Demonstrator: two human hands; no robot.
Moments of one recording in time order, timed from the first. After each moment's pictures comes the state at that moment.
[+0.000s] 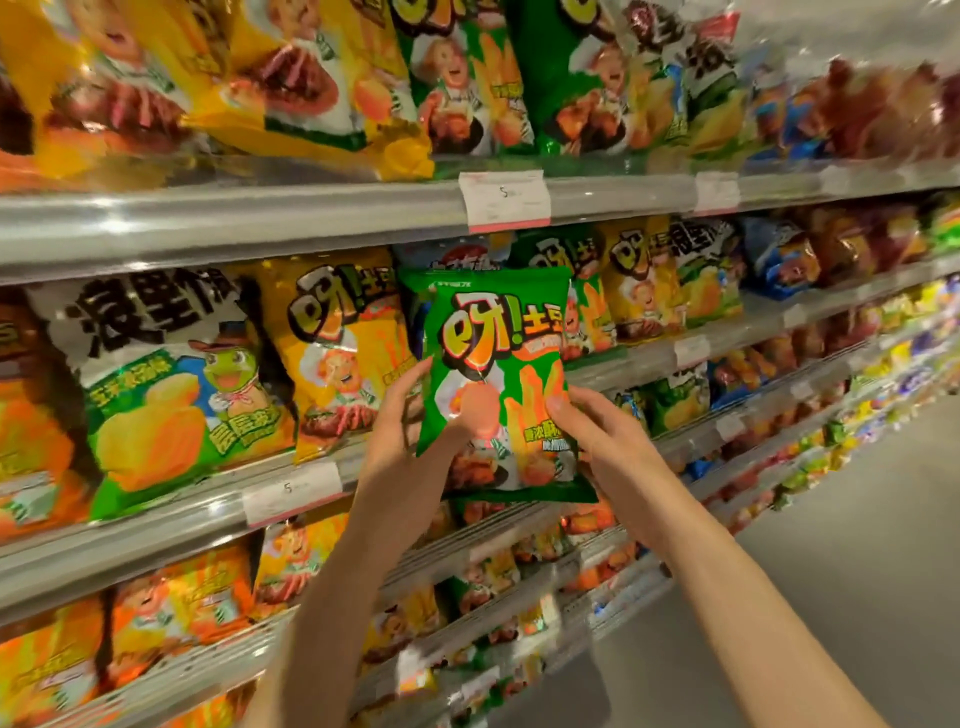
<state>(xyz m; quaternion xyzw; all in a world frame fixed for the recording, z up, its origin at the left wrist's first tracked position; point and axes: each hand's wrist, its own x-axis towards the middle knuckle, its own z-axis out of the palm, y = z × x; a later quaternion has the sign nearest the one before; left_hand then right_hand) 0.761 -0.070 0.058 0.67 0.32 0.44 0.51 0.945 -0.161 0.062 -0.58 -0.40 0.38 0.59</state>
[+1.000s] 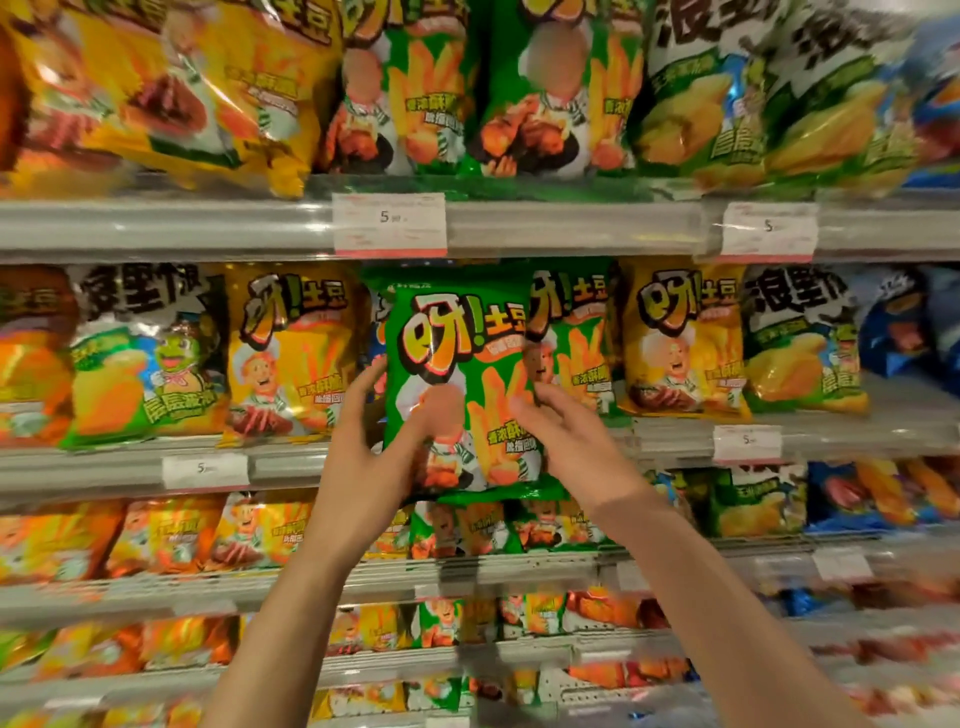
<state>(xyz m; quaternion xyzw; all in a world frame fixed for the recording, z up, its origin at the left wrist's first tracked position) 0.893 -0.093 0.062 0.58 0.45 0.56 0.38 1.098 -0.092 0.072 -0.50 -0.53 0.47 0.50</state>
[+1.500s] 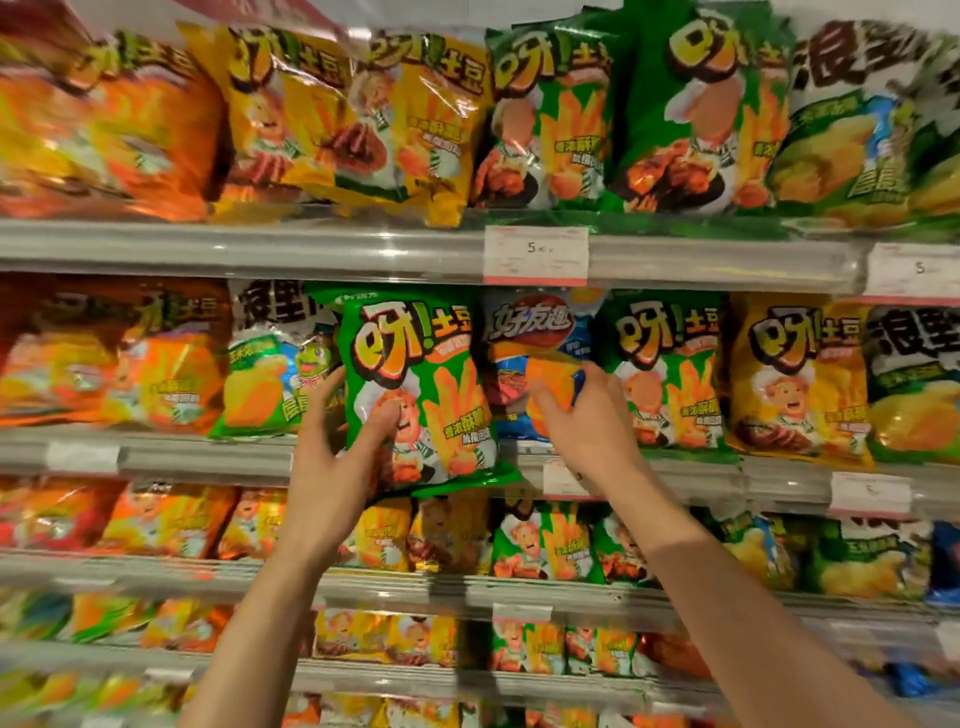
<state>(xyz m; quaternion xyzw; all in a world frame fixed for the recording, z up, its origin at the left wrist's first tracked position) 0.780 -0.097 0.074 0.50 0.49 0.64 0.32 1.015 -0.022 0.079 -0.67 -0.61 0.11 0.41</state>
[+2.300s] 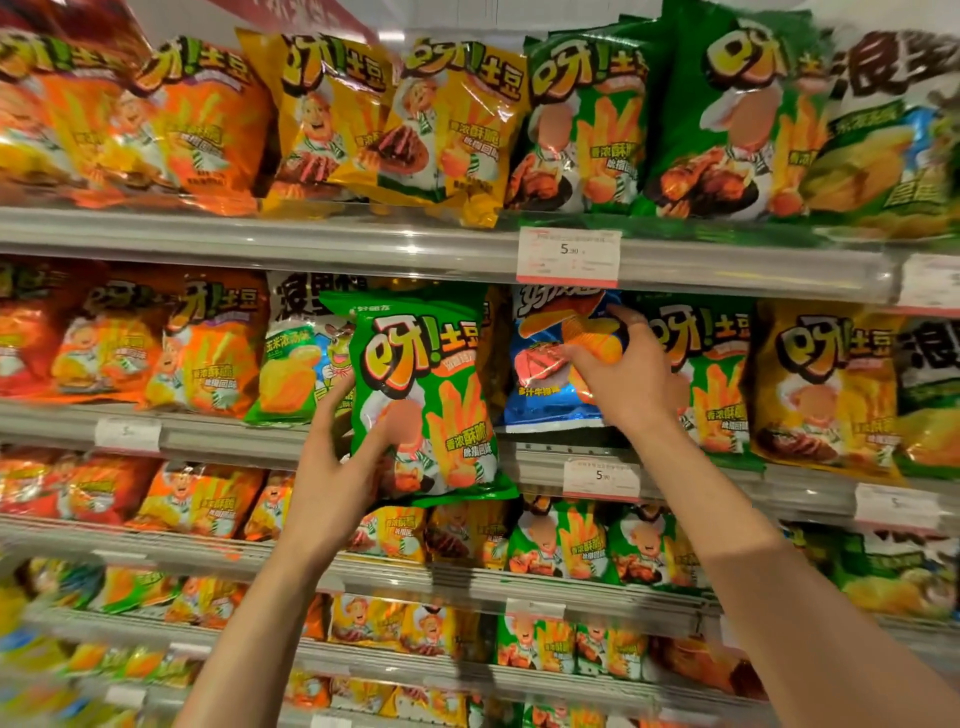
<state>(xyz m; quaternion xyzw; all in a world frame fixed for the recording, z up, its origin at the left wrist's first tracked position) 0.753 -0.112 0.062 0.53 0.52 0.61 0.30 1.023 -0.008 0.119 -0.62 -0.60 0.12 0.49</state>
